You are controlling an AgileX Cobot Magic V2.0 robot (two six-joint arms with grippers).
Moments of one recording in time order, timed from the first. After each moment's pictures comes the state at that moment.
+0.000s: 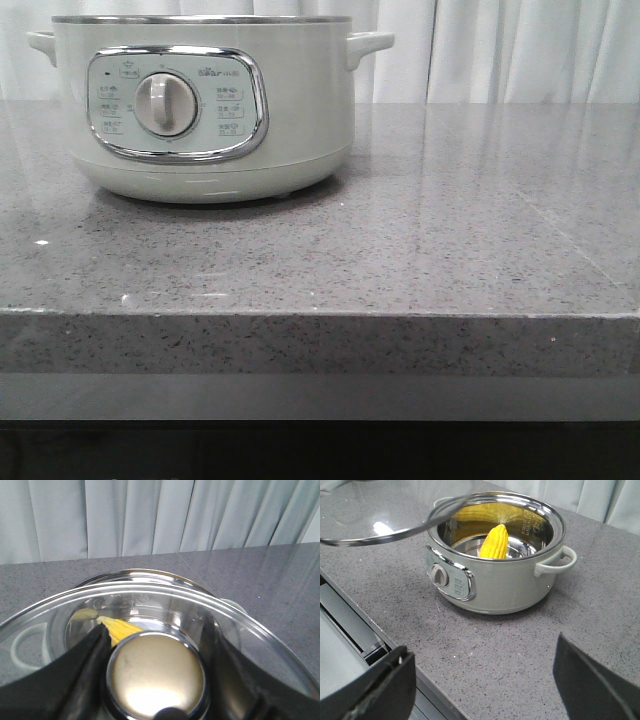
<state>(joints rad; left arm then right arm) -0.45 1.07 -1.02 -0.06 0.27 -0.05 0.63 0.69 -0.89 0.14 0.59 -0.10</state>
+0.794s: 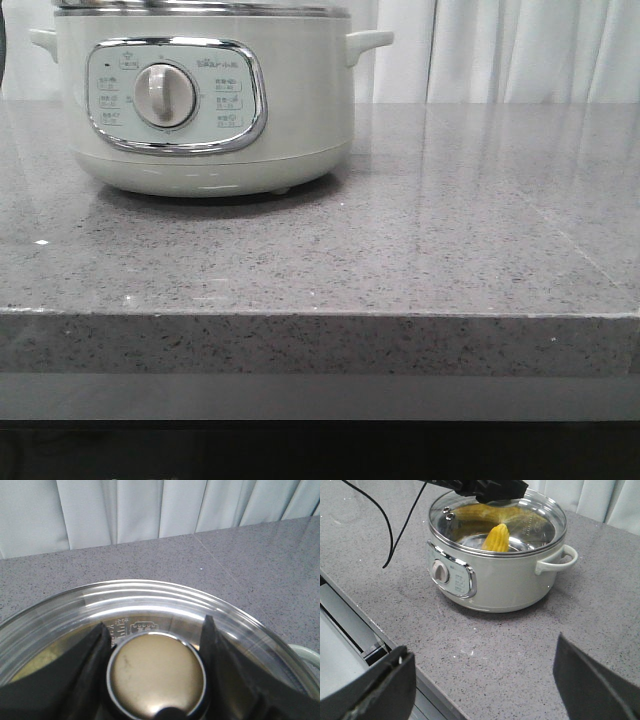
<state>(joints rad) -0.45 1.67 -1.45 -0.01 0.20 -0.05 0.63 0.69 -0.89 0.14 0.59 -0.10</state>
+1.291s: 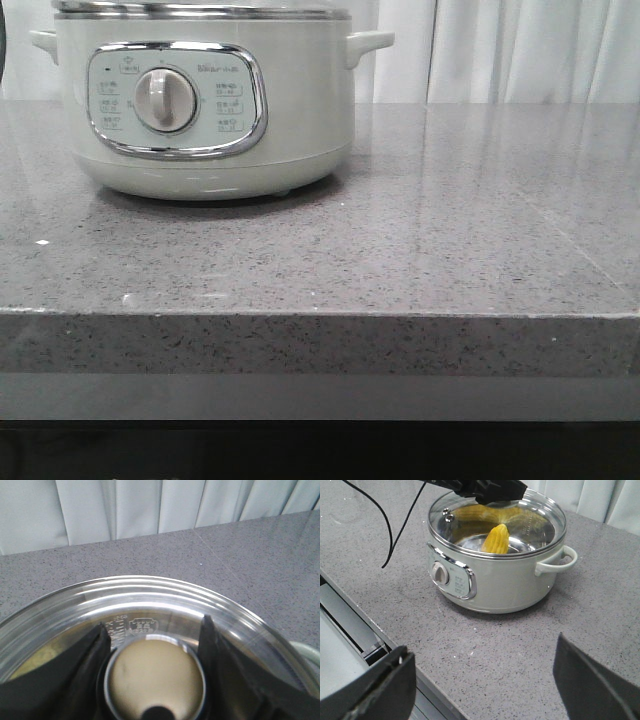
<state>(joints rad) -0.47 1.67 -1.46 -0.01 0.23 -0.05 0.63 0.69 -0.89 0.14 0.59 -0.10</state>
